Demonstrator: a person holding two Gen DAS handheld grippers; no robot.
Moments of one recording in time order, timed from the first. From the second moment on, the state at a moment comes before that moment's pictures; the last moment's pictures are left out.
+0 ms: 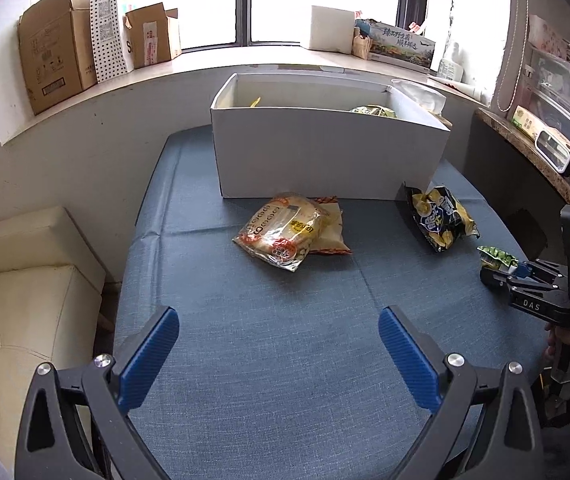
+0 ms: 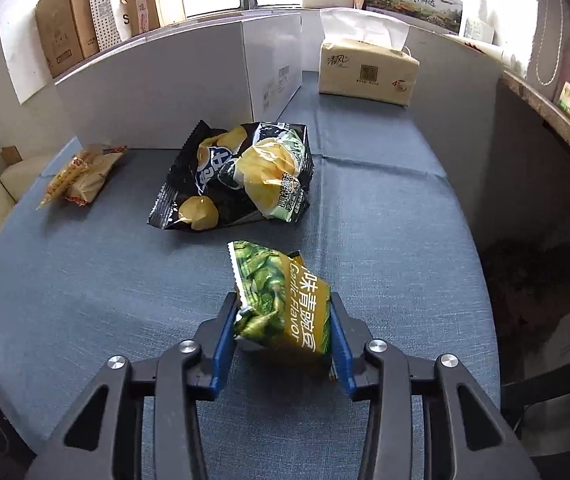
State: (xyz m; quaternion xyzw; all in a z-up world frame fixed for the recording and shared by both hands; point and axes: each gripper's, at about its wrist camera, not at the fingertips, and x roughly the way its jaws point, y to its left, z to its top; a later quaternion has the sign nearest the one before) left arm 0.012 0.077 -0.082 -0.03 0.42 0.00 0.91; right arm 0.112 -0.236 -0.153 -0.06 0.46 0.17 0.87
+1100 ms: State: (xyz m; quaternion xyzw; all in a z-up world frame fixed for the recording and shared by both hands) left arm 0.179 0.102 -0.148 -0.02 0.49 -0.18 0.85; right arm 0.077 -0.246 -0.125 0.00 0.42 0.22 0.88
